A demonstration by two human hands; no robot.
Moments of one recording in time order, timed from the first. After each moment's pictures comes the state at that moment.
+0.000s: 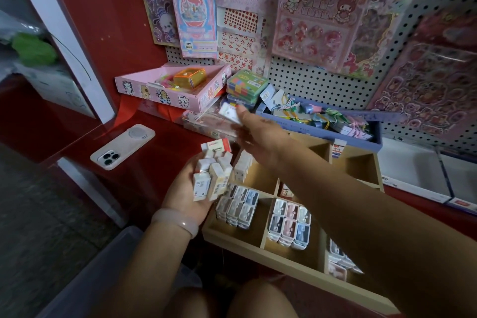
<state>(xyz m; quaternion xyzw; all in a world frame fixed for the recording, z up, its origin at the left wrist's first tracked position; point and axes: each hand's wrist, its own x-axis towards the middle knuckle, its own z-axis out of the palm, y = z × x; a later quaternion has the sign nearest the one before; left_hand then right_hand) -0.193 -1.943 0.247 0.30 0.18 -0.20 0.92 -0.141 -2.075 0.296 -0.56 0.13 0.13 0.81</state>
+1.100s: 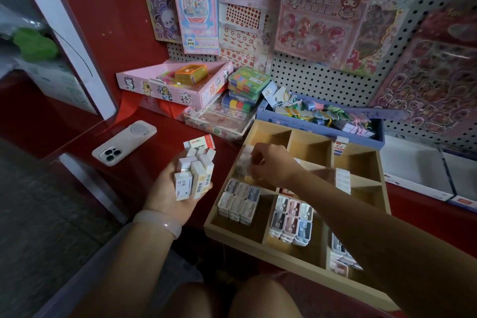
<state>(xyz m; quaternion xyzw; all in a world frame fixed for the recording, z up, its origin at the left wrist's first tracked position) -0.199 -1.919 0.243 0.42 0.12 -0.13 0.89 -0.150 -2.108 0.237 -0.95 -0.09 0.07 0.28</state>
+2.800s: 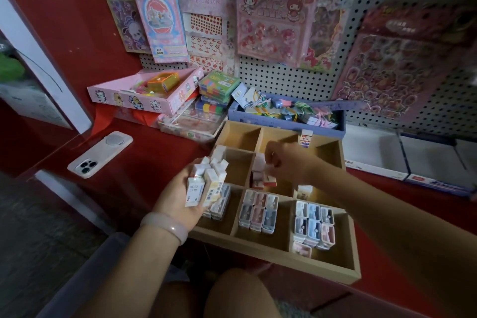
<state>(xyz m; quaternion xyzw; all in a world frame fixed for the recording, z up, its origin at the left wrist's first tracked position) -0.234 -1.982 0.267 0.53 0.14 -0.13 0.83 -0.188 -2.193 0.265 -0.97 -0.10 0.08 0.19</state>
